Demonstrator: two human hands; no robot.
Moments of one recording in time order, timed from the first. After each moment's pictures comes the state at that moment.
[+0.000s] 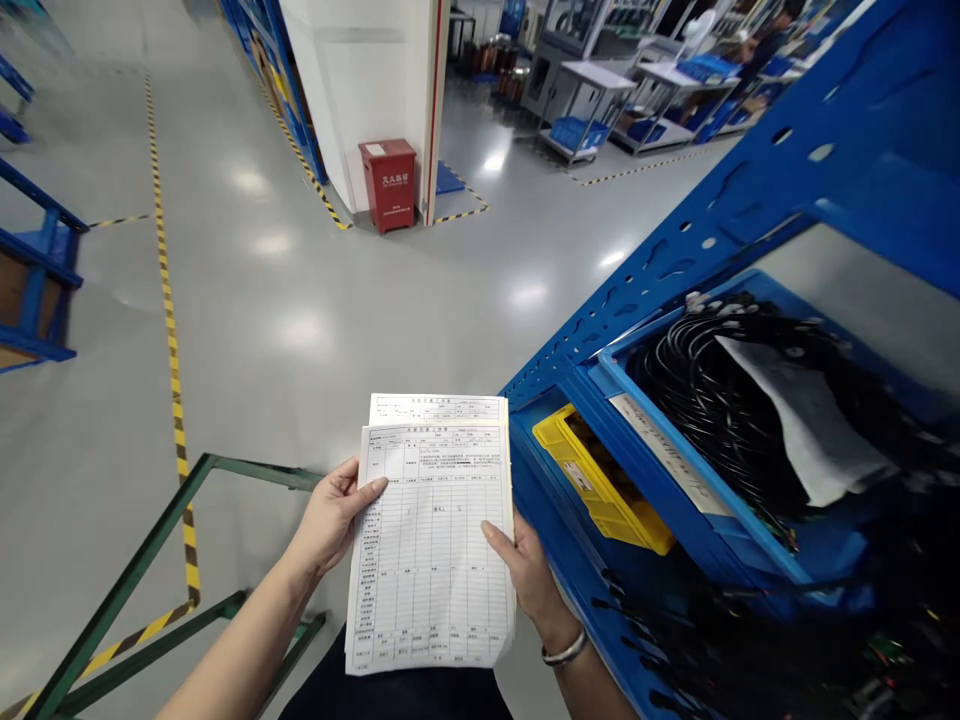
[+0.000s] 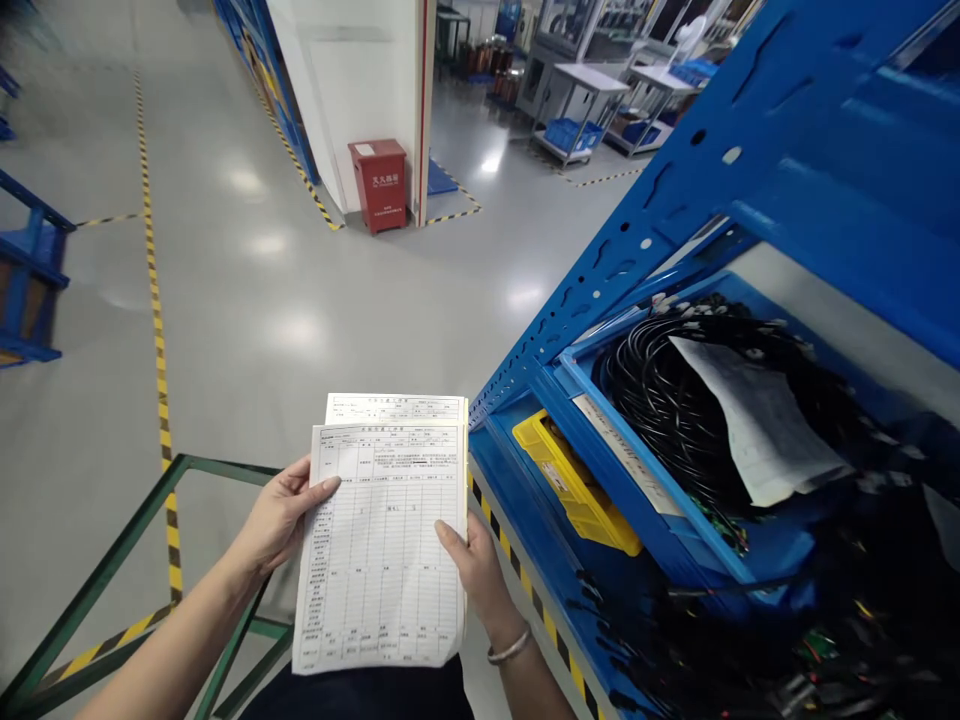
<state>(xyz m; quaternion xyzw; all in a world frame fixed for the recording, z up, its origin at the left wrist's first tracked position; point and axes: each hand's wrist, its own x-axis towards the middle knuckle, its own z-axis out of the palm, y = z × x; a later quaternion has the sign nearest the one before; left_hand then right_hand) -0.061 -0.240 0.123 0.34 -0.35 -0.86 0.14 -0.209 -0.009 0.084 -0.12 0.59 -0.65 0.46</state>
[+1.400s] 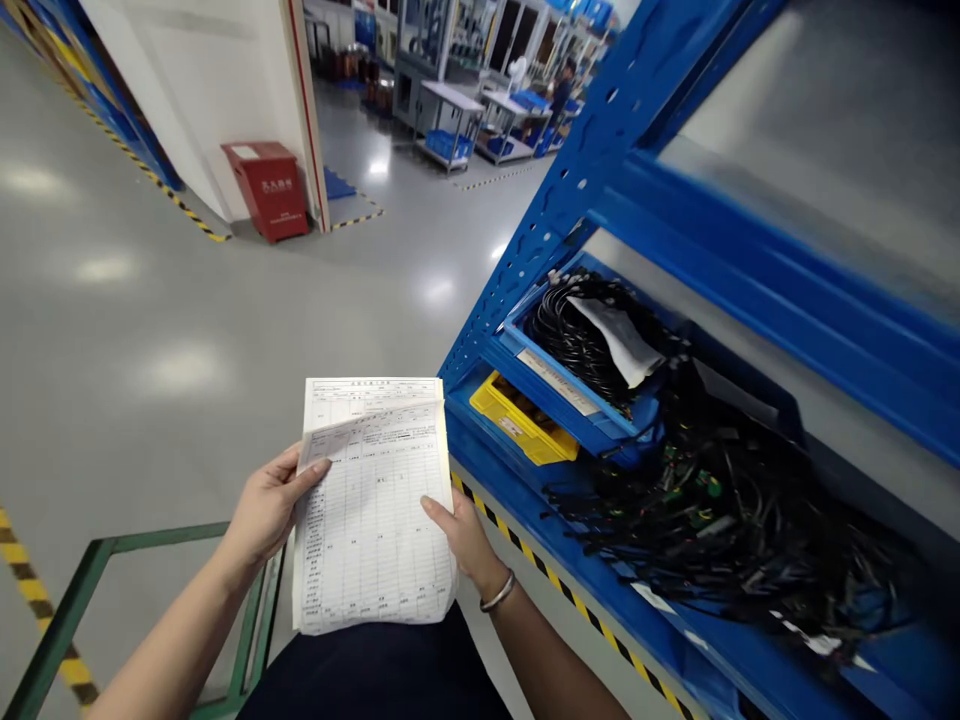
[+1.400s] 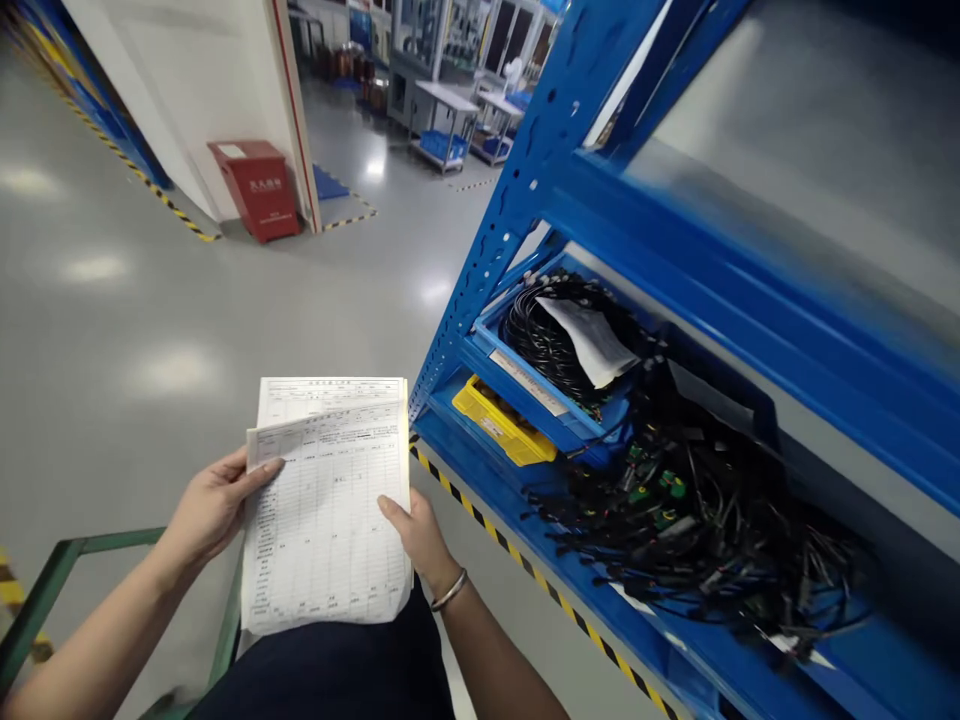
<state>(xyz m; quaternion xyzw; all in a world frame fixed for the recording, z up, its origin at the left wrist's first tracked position) -0.036 -0.301 0.134 0.31 -0.46 -0.83 0.07 -0.126 -0.050 0.115 -0.05 0.61 -0.70 0.37</state>
